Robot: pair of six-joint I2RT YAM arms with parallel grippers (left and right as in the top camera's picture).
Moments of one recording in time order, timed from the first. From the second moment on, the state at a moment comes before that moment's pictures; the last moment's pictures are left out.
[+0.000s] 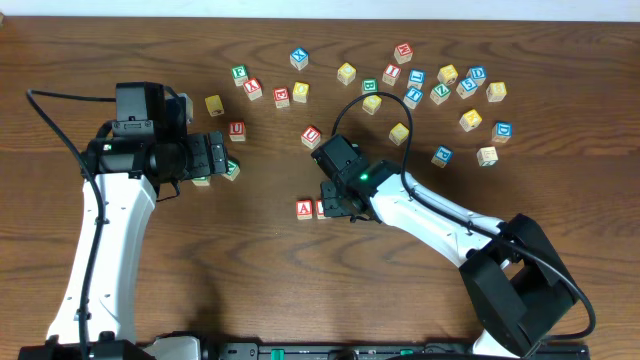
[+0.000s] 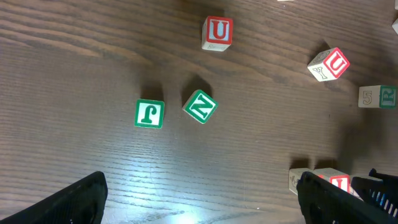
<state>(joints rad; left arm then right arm) 0.05 1.41 1.20 -0.92 0.16 -0.12 0.72 1.83 1.17 -0.60 0.03 0.60</state>
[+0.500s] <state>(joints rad) 0.05 1.41 1.20 -0.92 0.16 -0.12 0.75 1.83 1.17 -0.59 0.04 0.62</state>
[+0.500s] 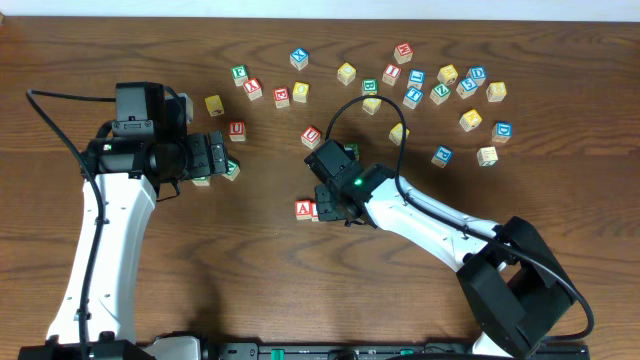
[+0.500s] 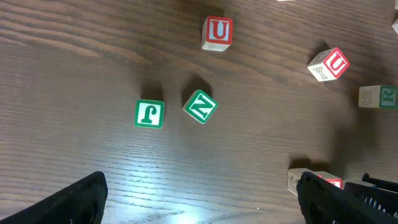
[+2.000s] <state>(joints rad) 0.05 1.41 1.20 -0.92 0.16 -0.12 0.76 1.88 1.17 -0.58 0.09 0.62</state>
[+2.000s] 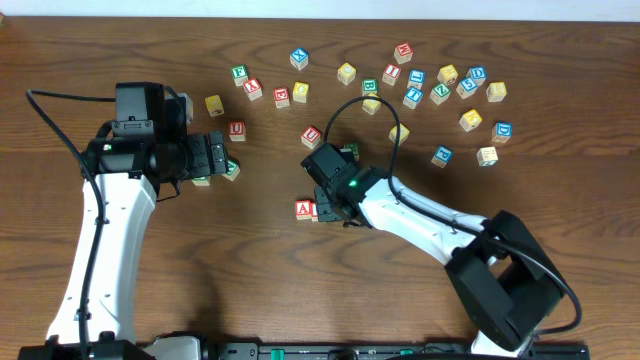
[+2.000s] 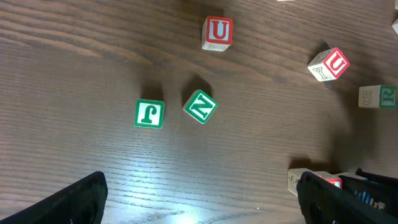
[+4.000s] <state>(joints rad) 0.05 1.41 1.20 -0.92 0.16 -0.12 0.76 1.89 1.17 -0.56 0.13 0.64</state>
